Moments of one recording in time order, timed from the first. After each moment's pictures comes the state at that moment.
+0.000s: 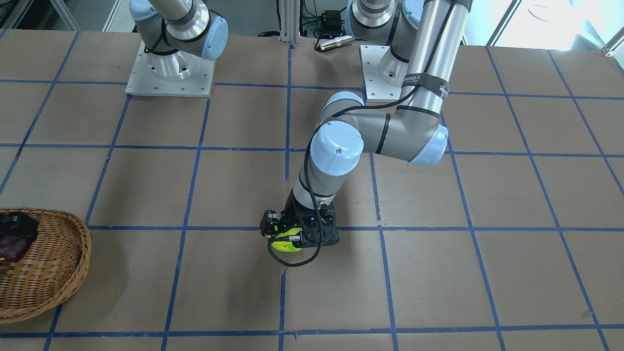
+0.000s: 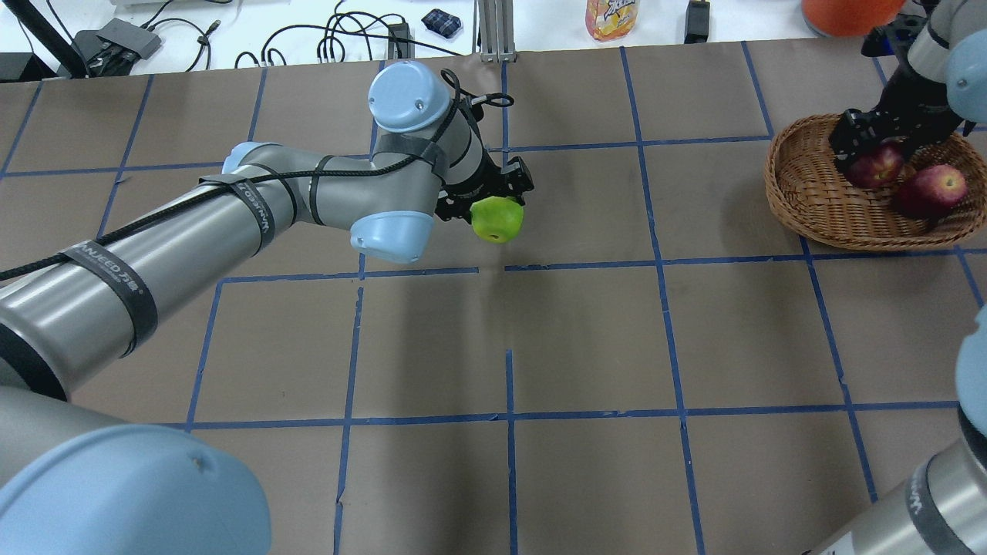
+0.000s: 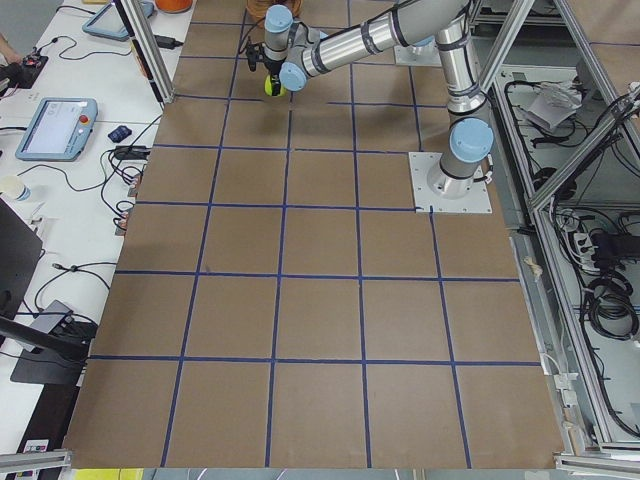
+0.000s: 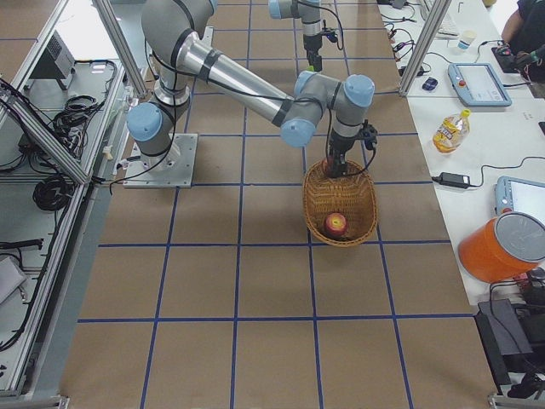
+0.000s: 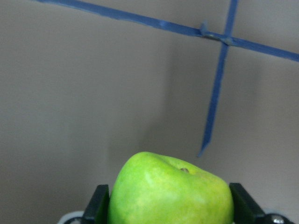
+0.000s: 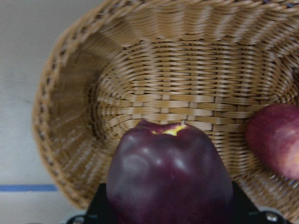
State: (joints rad) left arm -1.86 -2.09 -1.68 -0.73 1.38 -0.51; right arm 1.13 -1.12 1.51 -1.97 -1.65 -0.48
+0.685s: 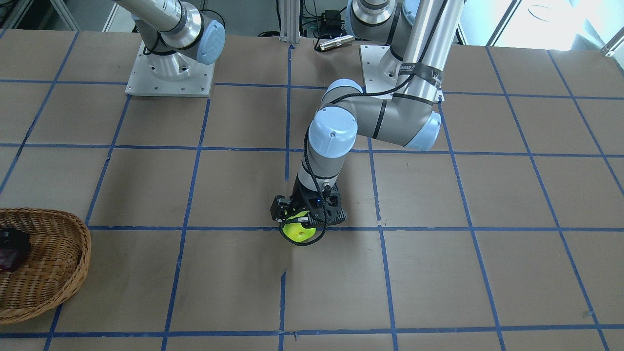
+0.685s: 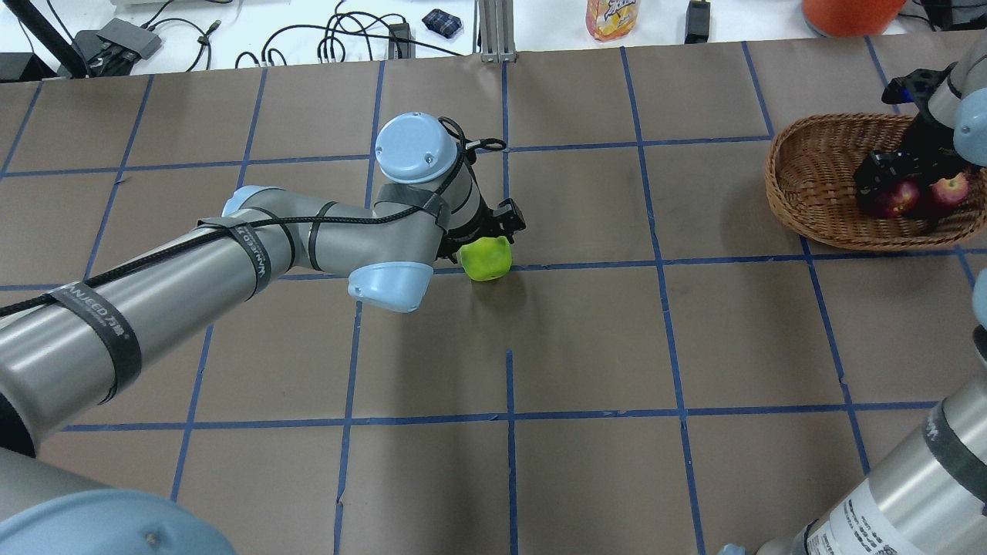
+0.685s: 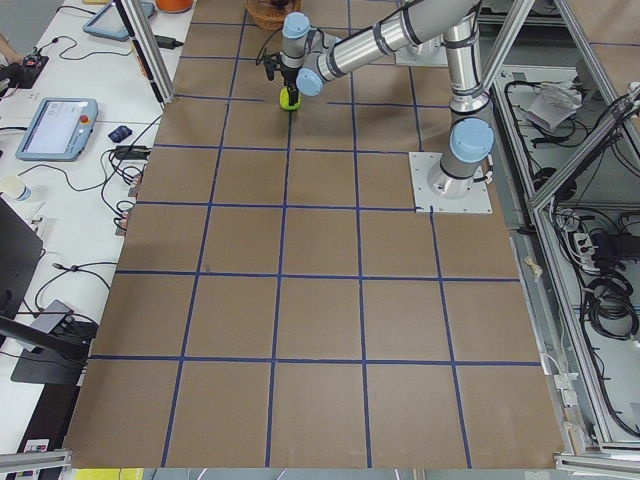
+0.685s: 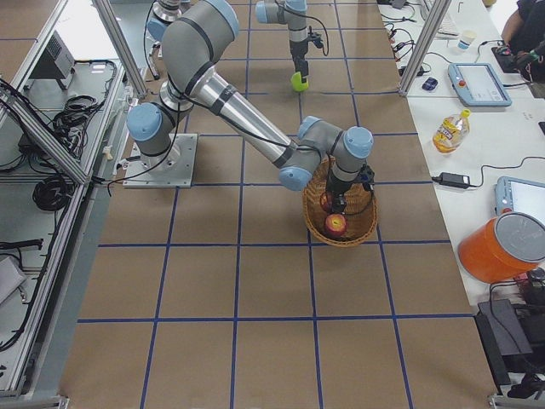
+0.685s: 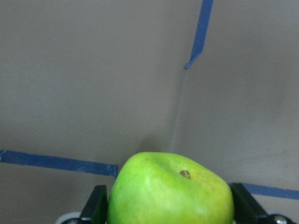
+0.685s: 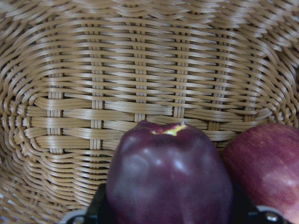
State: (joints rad) left arm -1.86 -2.00 -1.81 -0.71 1.47 -0.55; right arm 1.05 -1.00 1.52 -2.05 -1.63 -0.58
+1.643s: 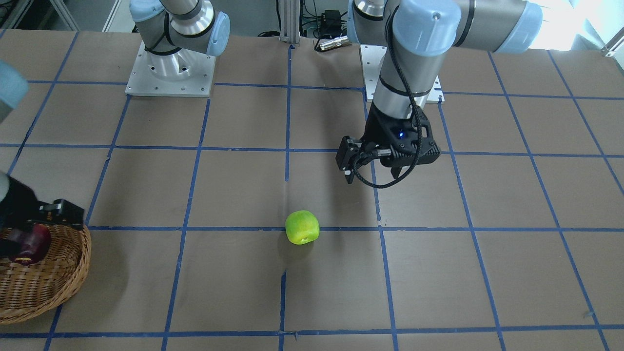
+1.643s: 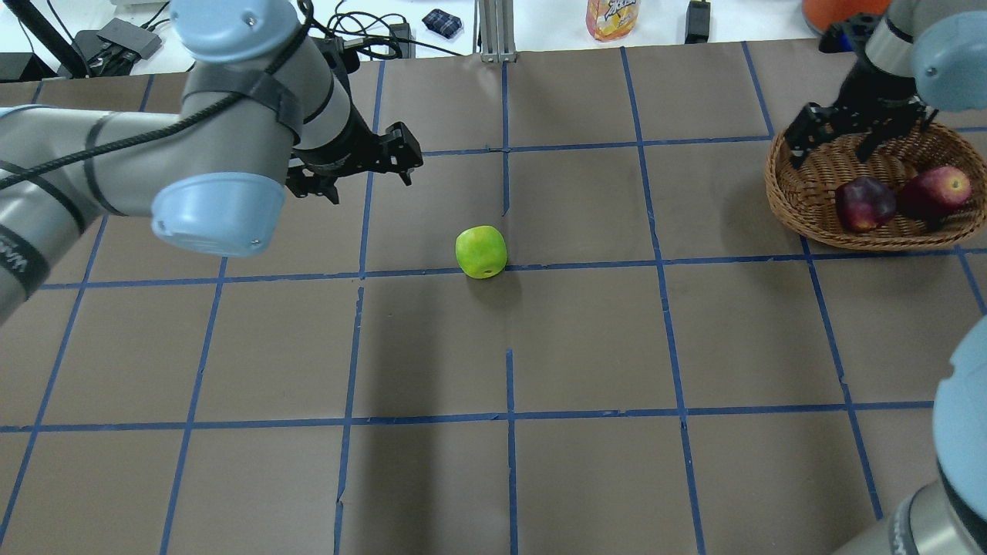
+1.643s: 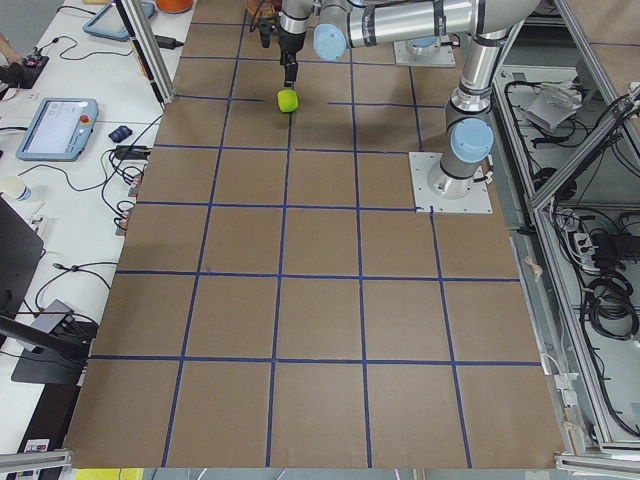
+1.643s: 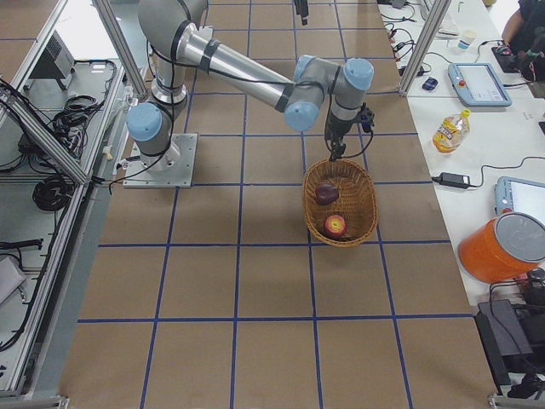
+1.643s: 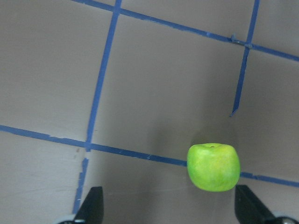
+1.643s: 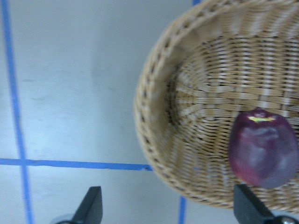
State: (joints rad) left arm -1.70 -1.64 -1.72 -1.17 1.57 -0.27; right arm 1.32 -1.22 1.51 -1.80 -1.57 -0.30
